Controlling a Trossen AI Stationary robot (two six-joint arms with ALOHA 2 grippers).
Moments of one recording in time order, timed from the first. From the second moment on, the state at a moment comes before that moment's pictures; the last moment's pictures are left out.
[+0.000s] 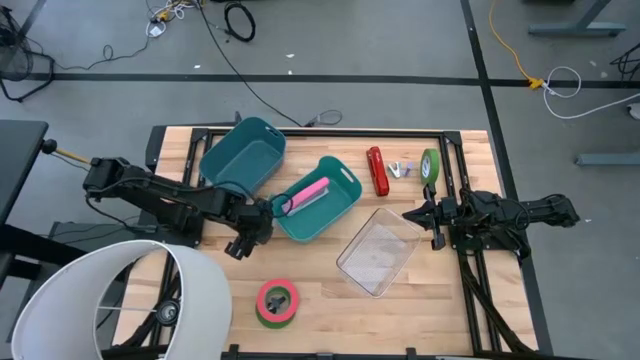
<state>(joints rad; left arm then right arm) -0.15 1.31 0.81 -0.72 -0.03 0.38 0.11 0.01 0.02 0.02 0.06 0.01</state>
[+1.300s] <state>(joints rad) -0.15 1.32 0.62 -0.49 -0.14 0.46 0.11 0.01 0.02 0.02 0.06 0.01</state>
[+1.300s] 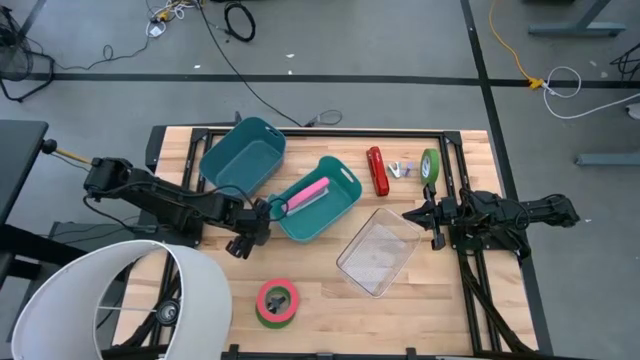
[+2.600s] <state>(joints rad) -0.11 1.31 0.61 -0.47 -0.07 0.46 0.11 0.01 0.02 0.02 0.06 0.01</state>
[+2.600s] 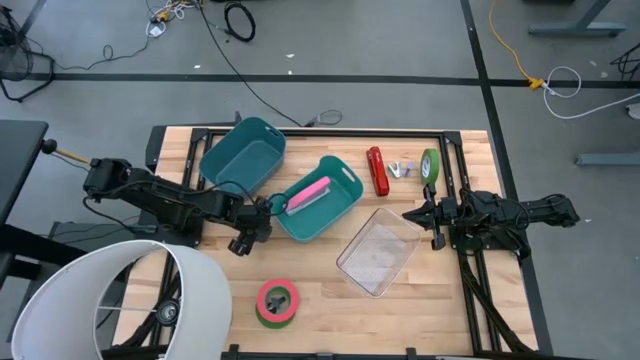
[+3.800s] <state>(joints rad) -0.11 1.32 0.61 -0.48 -0.06 0.46 0.11 0.01 0.02 0.02 0.06 0.01</state>
